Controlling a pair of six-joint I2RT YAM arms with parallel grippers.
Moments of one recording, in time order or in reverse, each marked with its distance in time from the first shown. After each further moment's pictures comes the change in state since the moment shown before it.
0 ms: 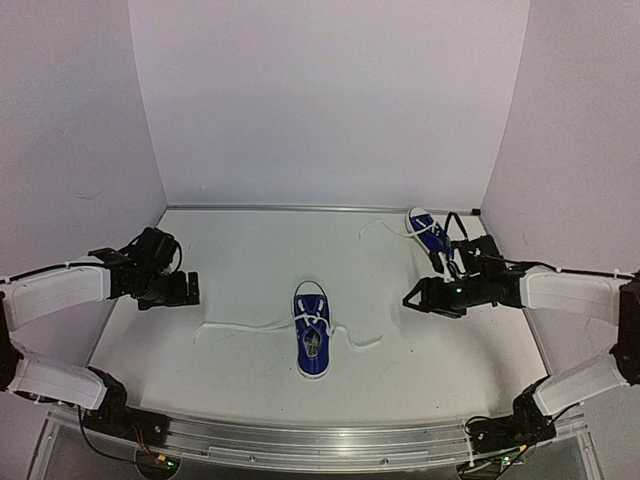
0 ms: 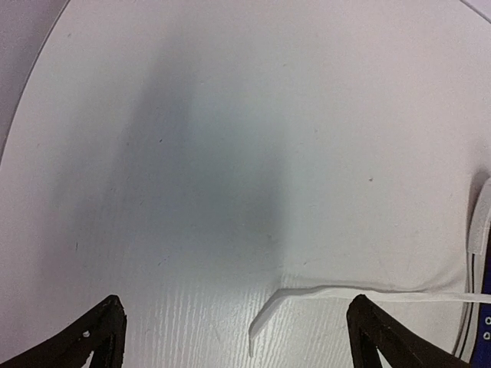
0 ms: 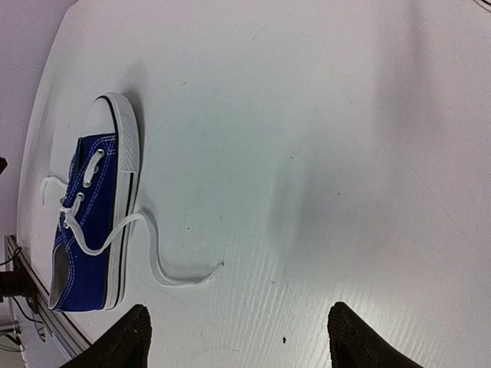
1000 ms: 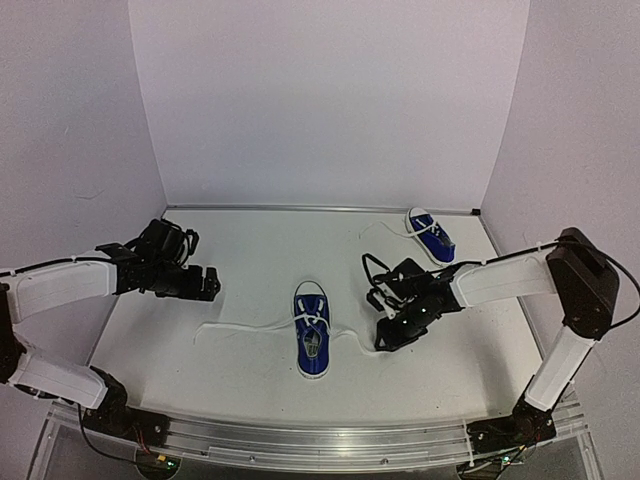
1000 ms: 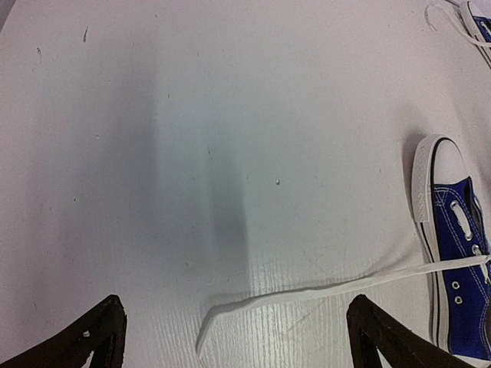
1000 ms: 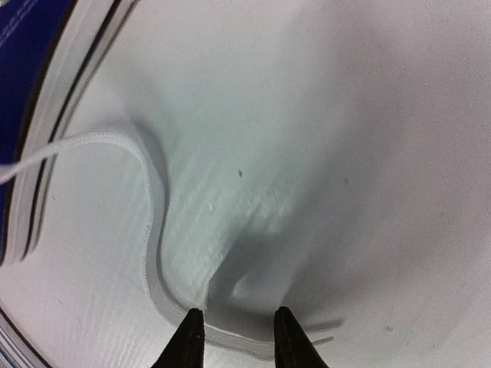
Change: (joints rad) left arm -0.044 0.044 0.045 0.115 0.145 0.182; right arm 0.324 0.421 0.225 -0.142 0.170 -0.199
